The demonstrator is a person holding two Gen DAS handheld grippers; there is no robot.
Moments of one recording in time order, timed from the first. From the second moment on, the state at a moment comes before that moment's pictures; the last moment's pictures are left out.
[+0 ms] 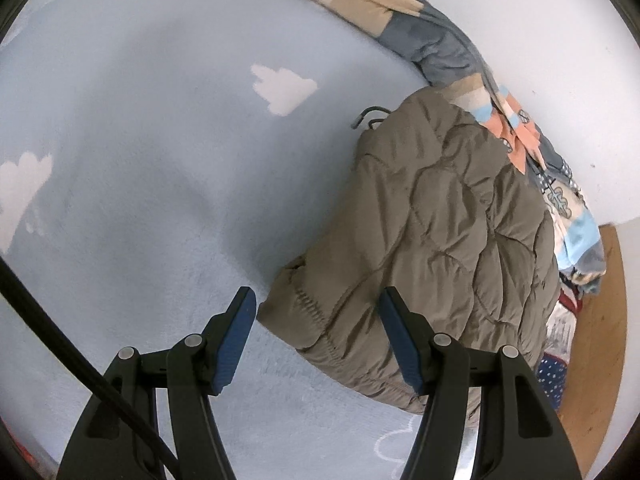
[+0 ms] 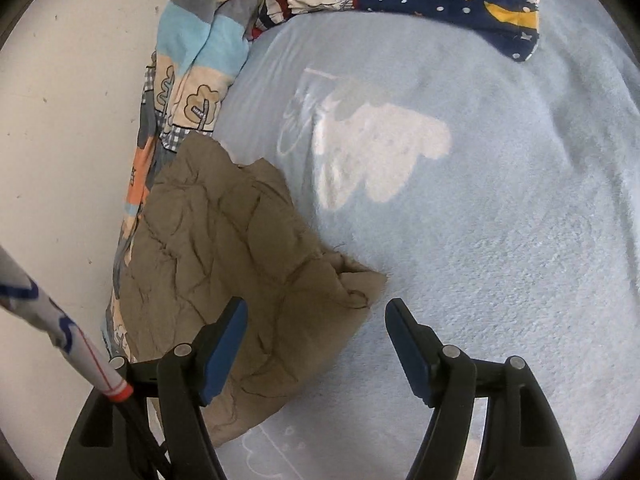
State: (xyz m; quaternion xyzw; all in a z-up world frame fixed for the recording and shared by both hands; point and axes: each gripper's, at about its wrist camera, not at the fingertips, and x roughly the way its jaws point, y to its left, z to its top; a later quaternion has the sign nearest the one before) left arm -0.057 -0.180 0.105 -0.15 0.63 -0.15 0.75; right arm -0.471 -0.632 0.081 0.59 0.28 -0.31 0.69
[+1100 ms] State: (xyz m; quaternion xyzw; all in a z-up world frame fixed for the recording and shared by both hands) left arm -0.062 -0.176 0.093 -0.17 0.63 -0.16 0.74; right arm -0.449 -0.622 0.056 0.60 0.27 -0.31 0.69
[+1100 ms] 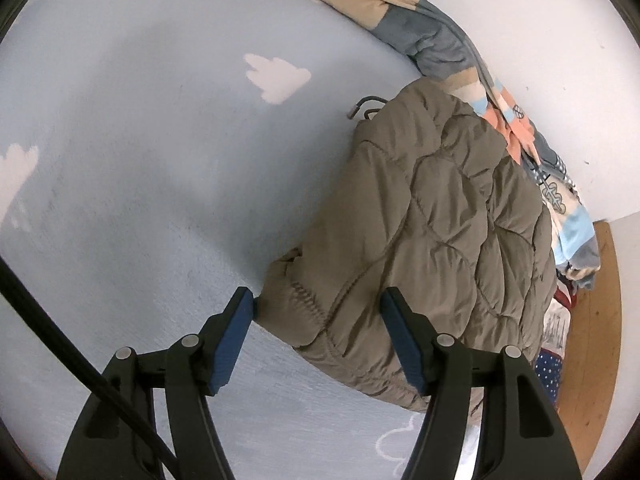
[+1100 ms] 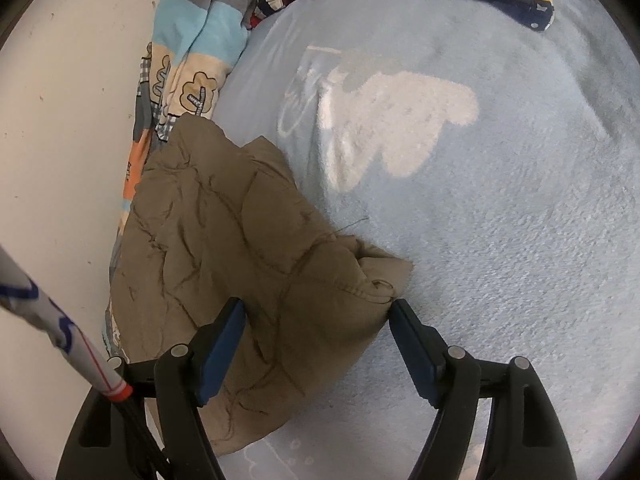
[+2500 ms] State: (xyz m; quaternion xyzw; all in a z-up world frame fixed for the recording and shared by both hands) left arm -0.076 -0.248 0.100 0.04 0.49 -0.14 0.86; right arm -0.405 -0.608 0.067 0.48 0.31 -0.34 0.75
